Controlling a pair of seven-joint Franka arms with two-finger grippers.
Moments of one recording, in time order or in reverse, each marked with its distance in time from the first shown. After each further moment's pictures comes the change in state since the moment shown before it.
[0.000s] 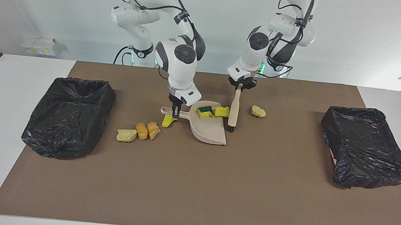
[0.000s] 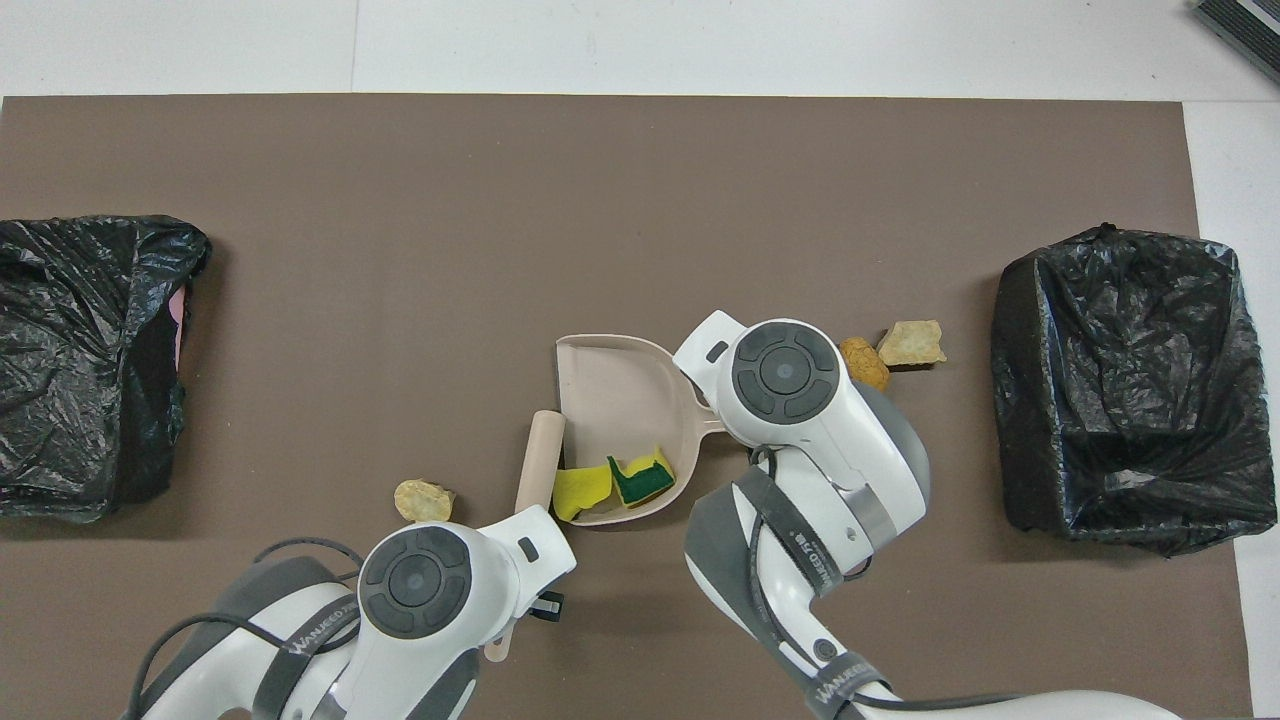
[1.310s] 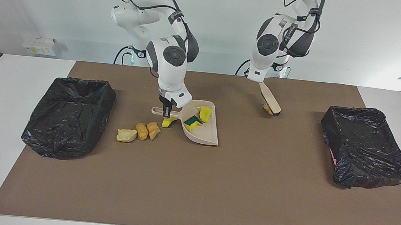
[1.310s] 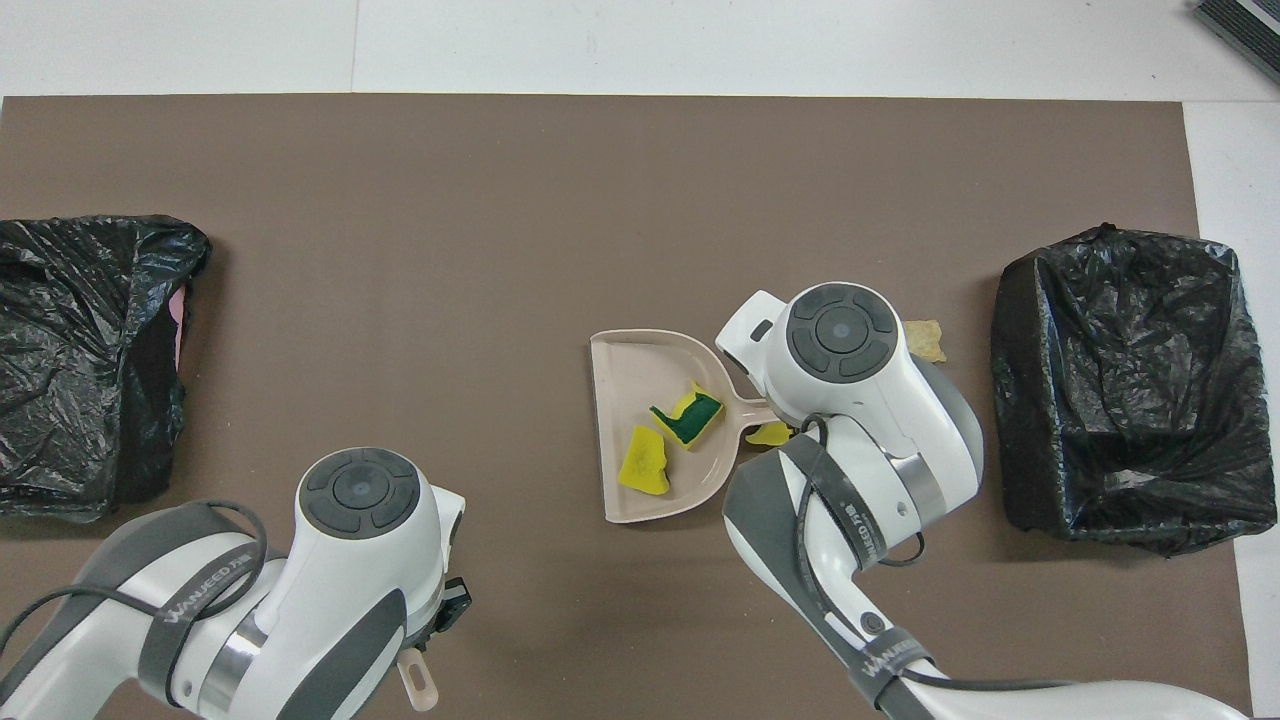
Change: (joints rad) left arm 0.132 -0.031 0.034 0.131 0.113 -0.538 -0.641; right arm -0.073 -0.023 -0.004 0.024 0.000 -0.101 -0.114
